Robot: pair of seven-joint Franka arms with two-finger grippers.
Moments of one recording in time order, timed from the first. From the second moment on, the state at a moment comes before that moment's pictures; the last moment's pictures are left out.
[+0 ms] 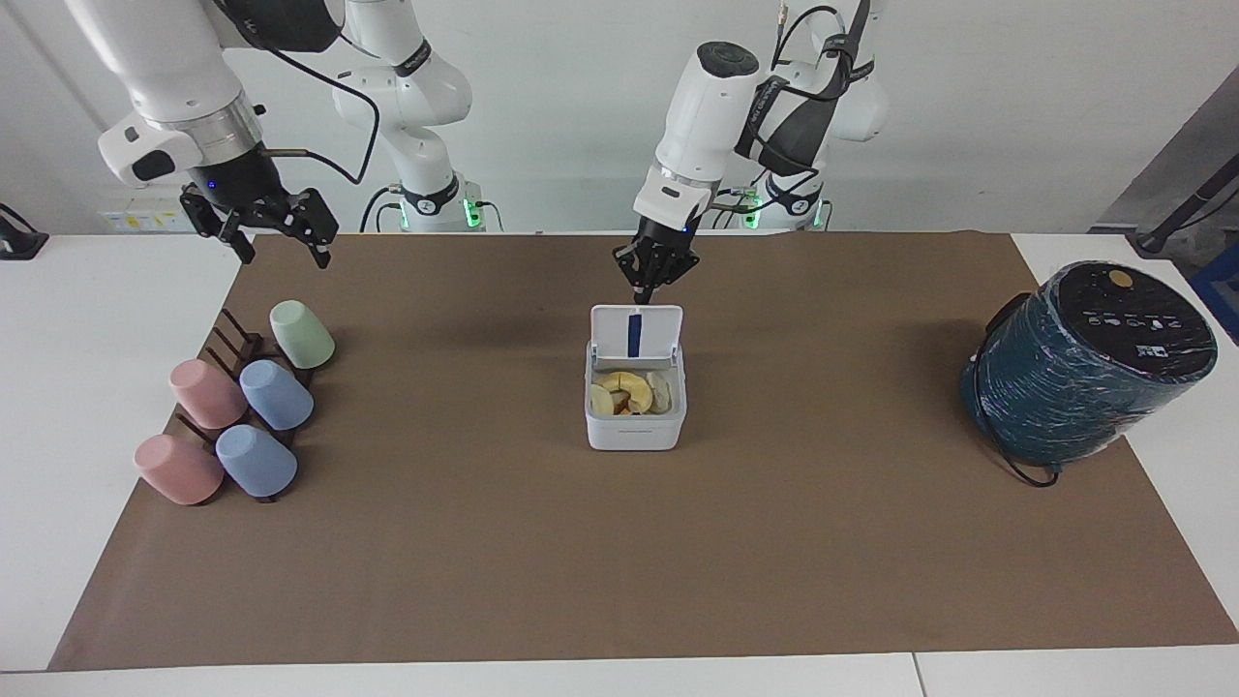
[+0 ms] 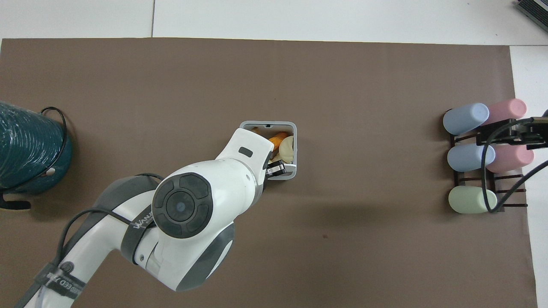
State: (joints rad) left arm -0.65 0.02 -0.05 -1.98 -0.11 2.33 -0.90; right arm 0.06 -0.06 -0.09 -1.64 -0.01 1.61 0.08
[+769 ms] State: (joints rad) left arm -0.61 0.12 -0.04 -1.98 -0.18 2.61 -0.92; right arm 0.06 -0.06 -0.09 -1.64 -0.01 1.61 0.08
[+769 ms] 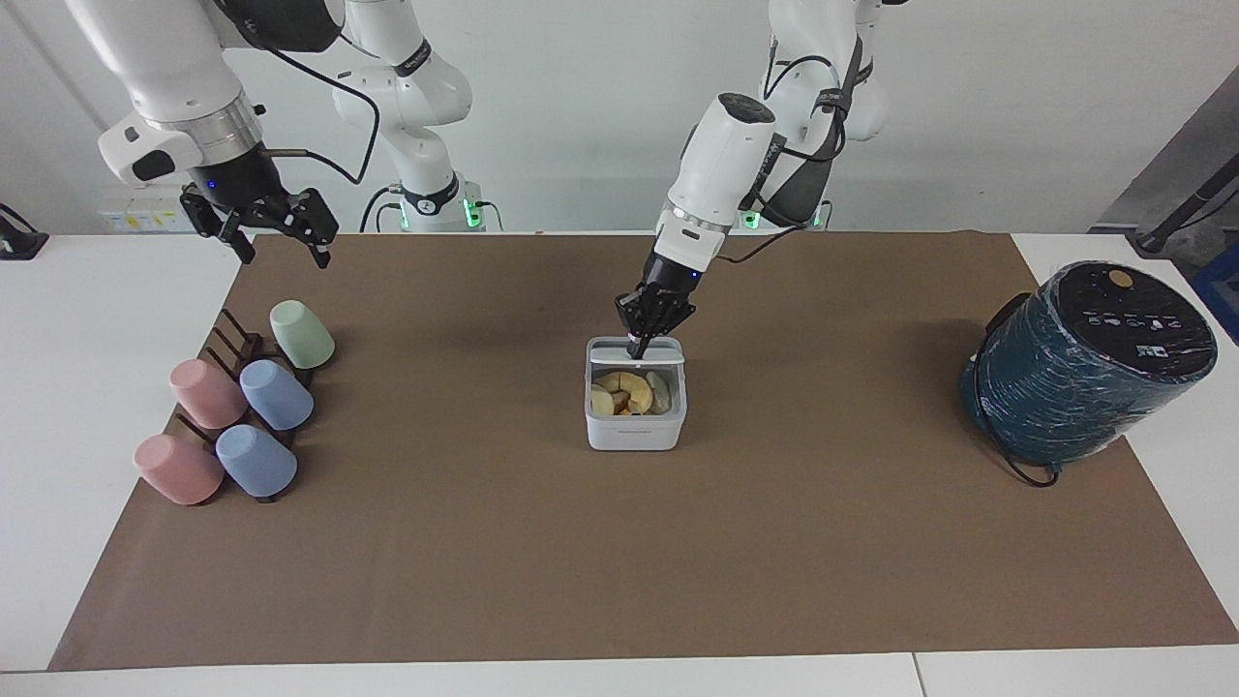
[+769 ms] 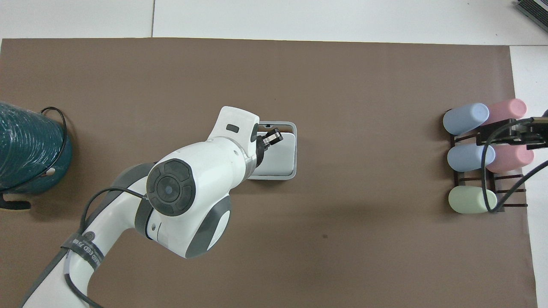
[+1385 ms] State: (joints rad) left arm -0.59 0.25 -0.04 -1.98 -0.18 2.75 -0.92; right arm 0.06 -0.06 -0.09 -1.64 -0.01 1.61 0.08
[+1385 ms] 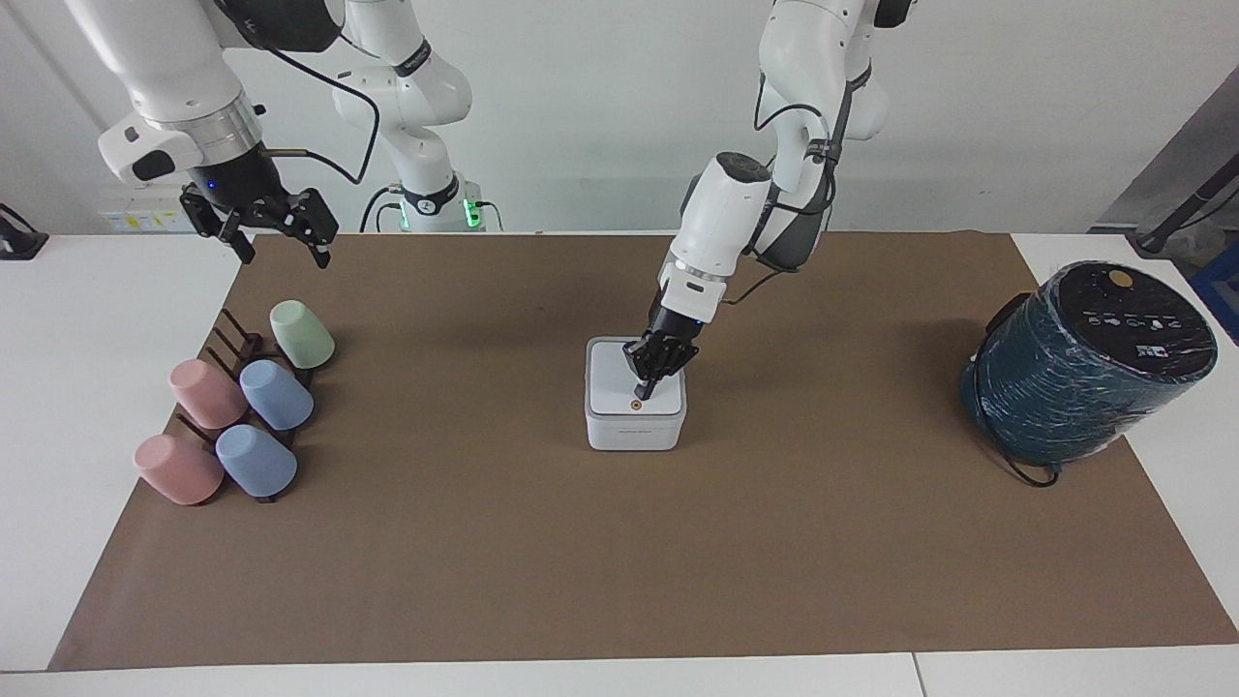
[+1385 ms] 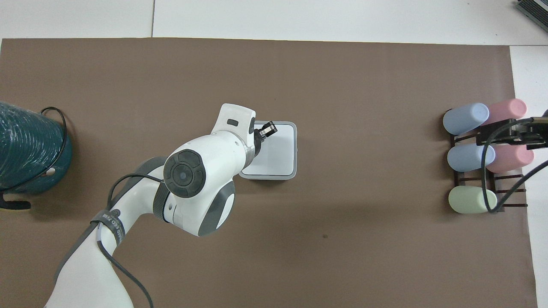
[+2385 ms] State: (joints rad) left arm -0.55 0.23 -0.03 -1.73 -0.18 2.30 -0.92; right arm 0.06 -0.06 -0.09 -1.64 -0.01 1.61 0.08
